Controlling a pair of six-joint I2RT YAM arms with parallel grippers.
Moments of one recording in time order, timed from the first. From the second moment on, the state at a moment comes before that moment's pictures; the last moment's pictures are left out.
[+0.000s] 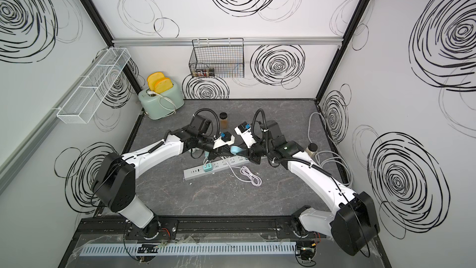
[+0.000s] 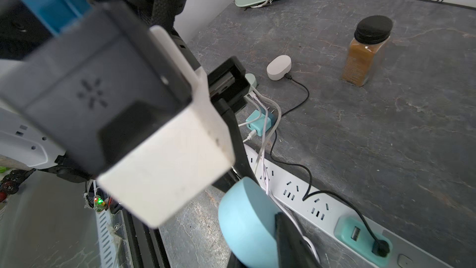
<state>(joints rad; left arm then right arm) -0.54 1.65 1.17 -0.42 0.89 0.76 0.53 1.22 0.96 -0.45 -0.57 -0.69</state>
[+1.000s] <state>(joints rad) -0.54 1.62 1.13 -0.43 0.85 0.78 0.58 1.28 0.99 -0.48 -0.50 -0.68</state>
